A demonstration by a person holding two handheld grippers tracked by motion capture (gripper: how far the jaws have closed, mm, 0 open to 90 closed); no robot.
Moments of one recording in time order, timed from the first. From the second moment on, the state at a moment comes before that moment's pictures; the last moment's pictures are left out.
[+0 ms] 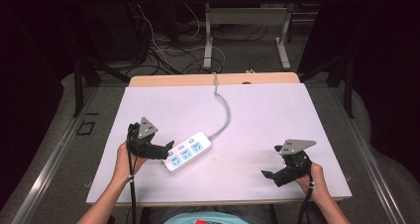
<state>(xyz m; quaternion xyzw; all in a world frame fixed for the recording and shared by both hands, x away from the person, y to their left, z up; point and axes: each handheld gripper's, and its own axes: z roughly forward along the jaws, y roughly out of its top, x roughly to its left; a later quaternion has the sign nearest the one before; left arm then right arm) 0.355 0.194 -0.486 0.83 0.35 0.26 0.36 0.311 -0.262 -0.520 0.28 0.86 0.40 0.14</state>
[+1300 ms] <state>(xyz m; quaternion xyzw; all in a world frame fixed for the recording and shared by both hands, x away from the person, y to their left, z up) 0.386 0.159 -0.504 0.85 0.36 0.22 0.32 0.311 -0.262 -0.520 0.28 0.86 0.40 0.14</state>
